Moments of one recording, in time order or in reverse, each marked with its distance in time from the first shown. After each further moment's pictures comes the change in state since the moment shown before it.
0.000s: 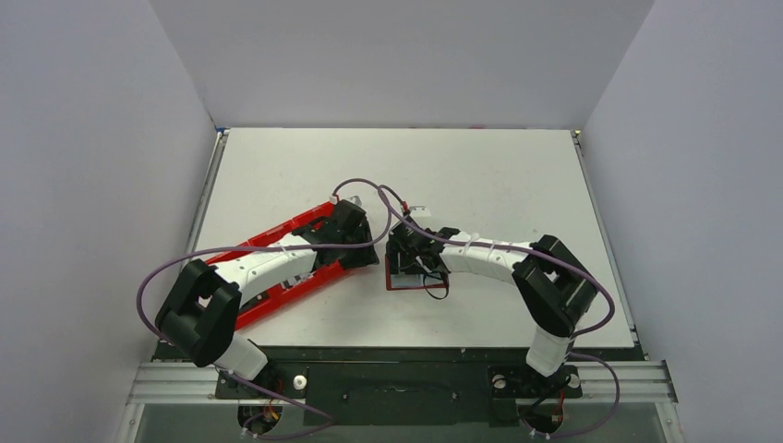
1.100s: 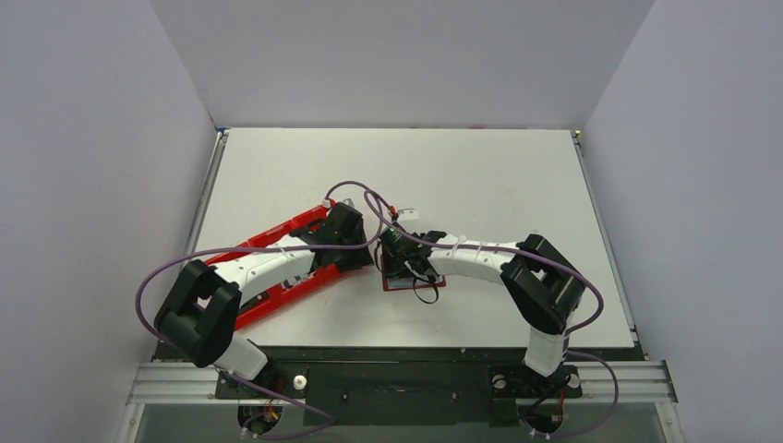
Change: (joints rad) left arm 0.016 -0.005 -0.030 -0.006 -0.026 -0.044; right arm 0.071 0.069 0.068 -0.043 0.099 -0.015
